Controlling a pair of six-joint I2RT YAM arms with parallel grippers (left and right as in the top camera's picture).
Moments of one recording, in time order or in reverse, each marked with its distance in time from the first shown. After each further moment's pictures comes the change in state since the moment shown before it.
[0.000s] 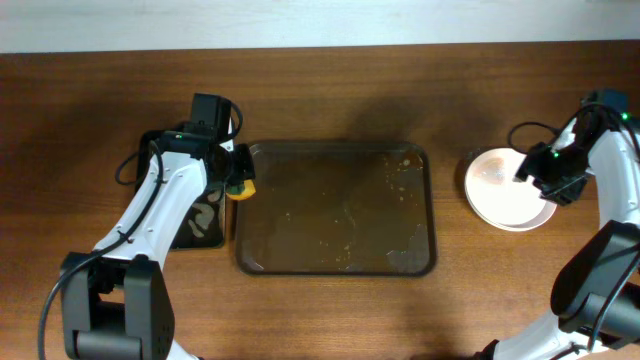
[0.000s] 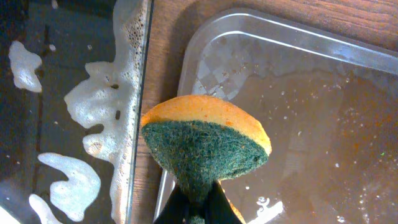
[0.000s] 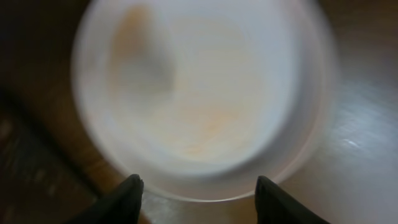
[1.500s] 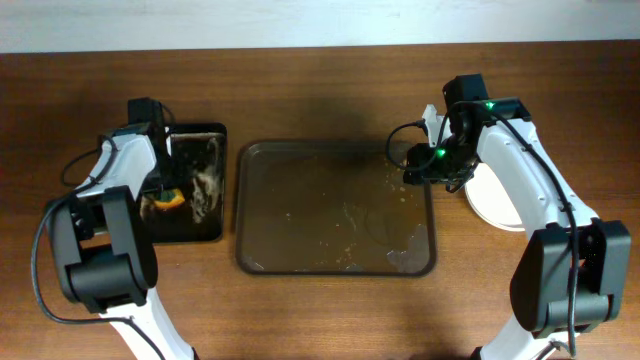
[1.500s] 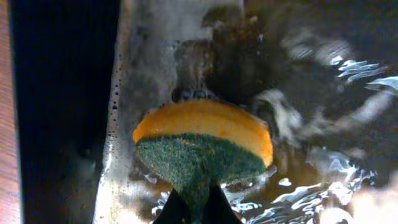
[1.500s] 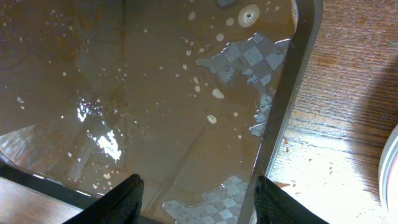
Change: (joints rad) left arm 0.311 0.315 0.122 0.018 -0.210 0.291; right arm 0.489 0.000 -0.005 0.026 -0.132 -0.163
